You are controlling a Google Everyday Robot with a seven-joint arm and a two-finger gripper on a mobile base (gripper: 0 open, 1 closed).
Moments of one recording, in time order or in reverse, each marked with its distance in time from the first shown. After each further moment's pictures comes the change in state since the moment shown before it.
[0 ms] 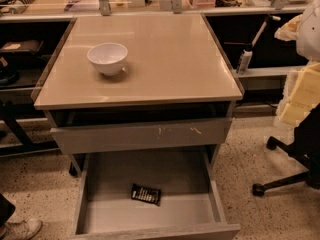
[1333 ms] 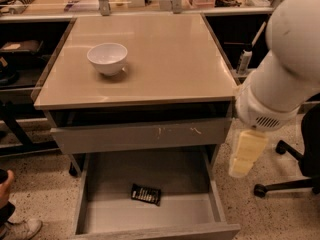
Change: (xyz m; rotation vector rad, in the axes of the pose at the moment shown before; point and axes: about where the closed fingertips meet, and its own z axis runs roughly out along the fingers) arm -0.011 0.057 0.119 -0.074 0.080 -0.032
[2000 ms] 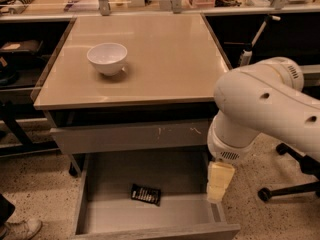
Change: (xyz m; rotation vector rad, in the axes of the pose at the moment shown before) arm -0.011 0.040 0.108 -0.125 0.050 -0.016
